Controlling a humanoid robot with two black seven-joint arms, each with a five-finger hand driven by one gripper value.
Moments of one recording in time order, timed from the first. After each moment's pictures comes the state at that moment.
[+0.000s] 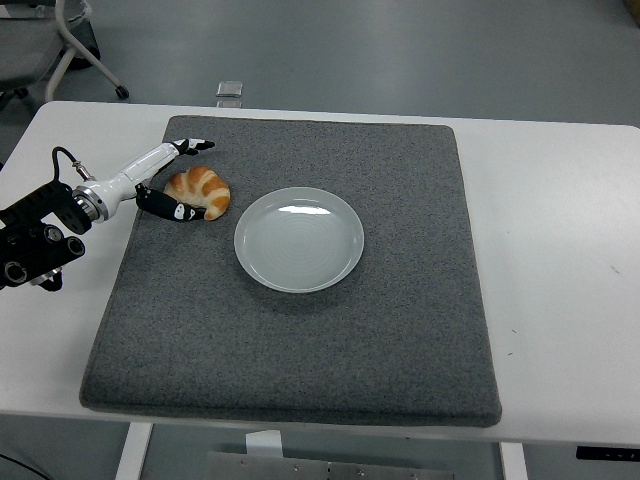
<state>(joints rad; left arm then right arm) -0.85 0.57 -0.12 -0.79 0.93 0.25 -0.47 0.07 0.00 -0.14 0.15 0.04 -0.03 -0.06</state>
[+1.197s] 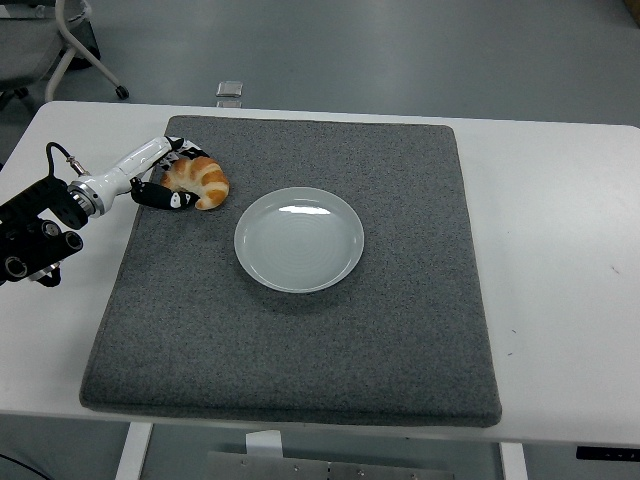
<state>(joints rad) -0.86 0.56 -0.13 -0.76 0.92 0.25 -0.47 0.07 0.00 -0.14 0.15 0.04 -0.03 -0.06</state>
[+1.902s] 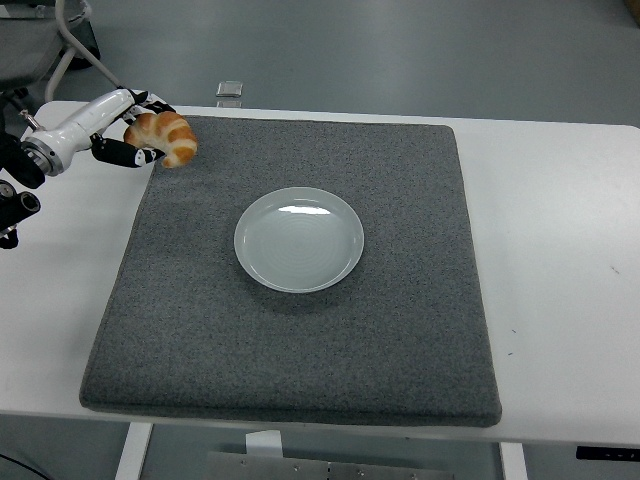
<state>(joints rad) -0.97 0.71 -0.13 -0.81 0.93 0.24 -0.47 0.07 0.00 -0.14 0.15 0.04 -0.03 -0.06</state>
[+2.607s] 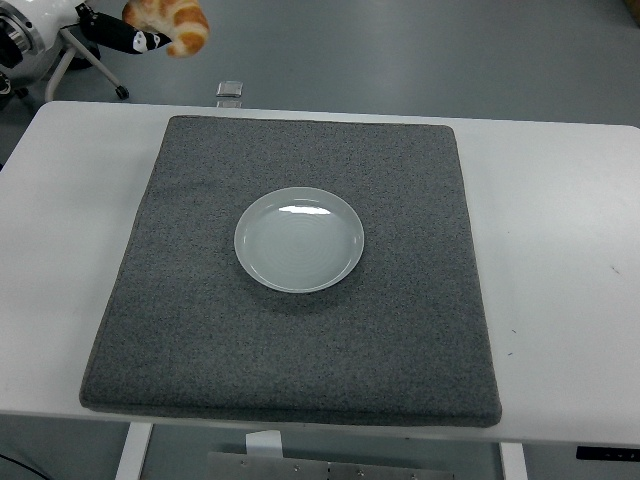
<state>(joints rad) -1.30 0.74 -0.05 -0.90 0.93 0.11 -0.45 0.07 0.00 -0.14 0.15 0.04 -0.03 -0.06</state>
